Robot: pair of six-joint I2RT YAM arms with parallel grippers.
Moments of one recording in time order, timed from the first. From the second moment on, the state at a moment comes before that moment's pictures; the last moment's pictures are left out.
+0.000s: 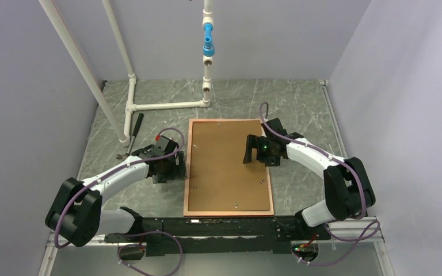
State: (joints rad) left arm -0.52 1.26 0.66 -0.55 -0.03 -0.67; right arm 0.40 1.47 0.83 -0.46 -0.18 0.49
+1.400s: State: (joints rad) left arm -0.64 1.30 0.66 -0.47 0.04 -0.68; right arm 0.20 1.34 0.73 -0.52 -0.29 0.44
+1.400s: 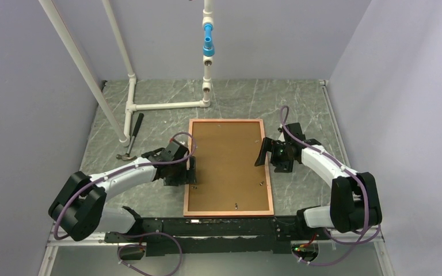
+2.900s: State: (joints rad) left arm -0.80 1.41 0.73 -0.56 -0.11 -0.78; right arm 0.31 1.40 0.69 -0.50 -0.17 0.45
